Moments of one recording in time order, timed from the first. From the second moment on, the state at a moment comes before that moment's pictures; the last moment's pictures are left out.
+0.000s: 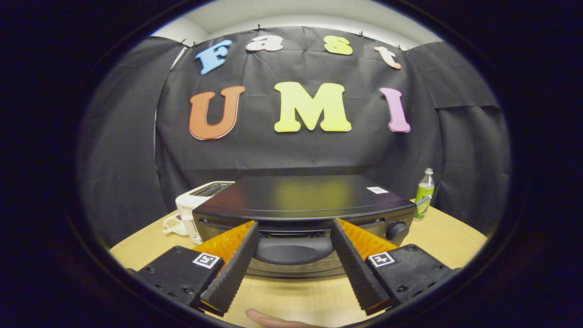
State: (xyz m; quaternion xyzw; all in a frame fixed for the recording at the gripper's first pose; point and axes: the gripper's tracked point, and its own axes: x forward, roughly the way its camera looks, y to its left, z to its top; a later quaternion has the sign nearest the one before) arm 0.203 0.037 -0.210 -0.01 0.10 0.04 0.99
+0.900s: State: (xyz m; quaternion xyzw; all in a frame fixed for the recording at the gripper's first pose) arm 0.123 0.029 -0.262 -0.01 0.26 0.05 0.96
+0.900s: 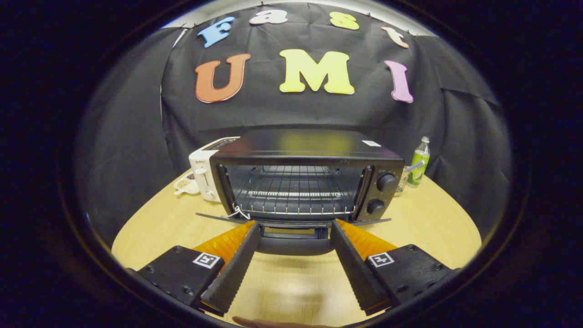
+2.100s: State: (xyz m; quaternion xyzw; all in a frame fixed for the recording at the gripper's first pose) arm 0.082 0.049 -0.282 0.00 0.39 0.07 0.92
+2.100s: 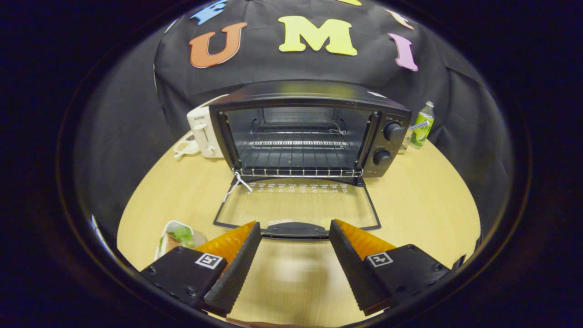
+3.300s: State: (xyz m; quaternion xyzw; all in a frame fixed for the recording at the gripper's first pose) arm -0.017 0.171 -0.301 0.25 0.59 0.24 0.73
